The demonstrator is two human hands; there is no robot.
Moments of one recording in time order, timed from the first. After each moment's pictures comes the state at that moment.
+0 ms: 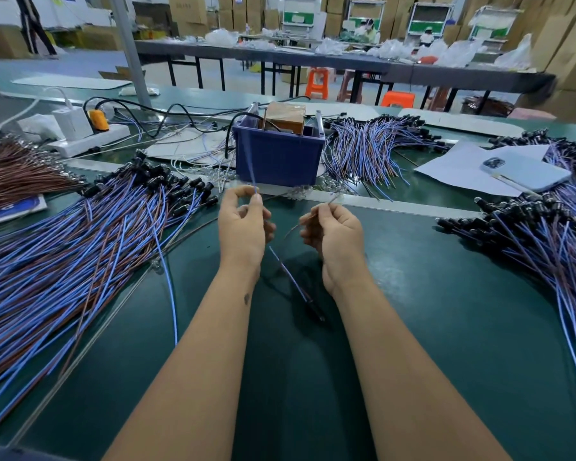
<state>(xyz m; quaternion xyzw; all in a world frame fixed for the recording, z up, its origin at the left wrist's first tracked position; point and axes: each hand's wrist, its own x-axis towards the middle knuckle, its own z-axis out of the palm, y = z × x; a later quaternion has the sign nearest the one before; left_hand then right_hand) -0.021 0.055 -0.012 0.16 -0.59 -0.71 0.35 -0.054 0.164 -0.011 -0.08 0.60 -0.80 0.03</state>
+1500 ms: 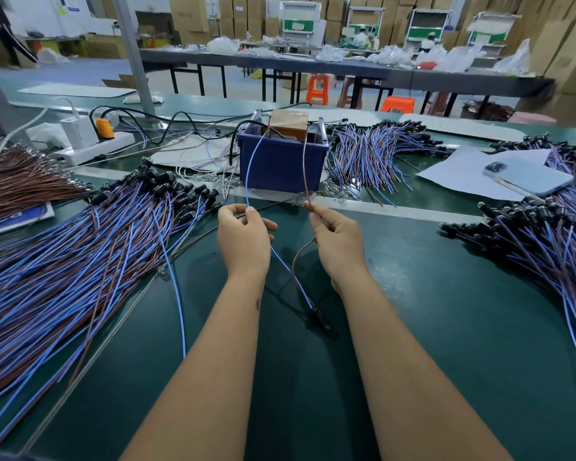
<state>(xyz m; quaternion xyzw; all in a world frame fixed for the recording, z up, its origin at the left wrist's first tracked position) -0.023 0.053 -0.014 0.27 -0.63 -0.63 0.36 -0.071 0.163 -0.022 -0.15 0.74 -0.65 -0.04</state>
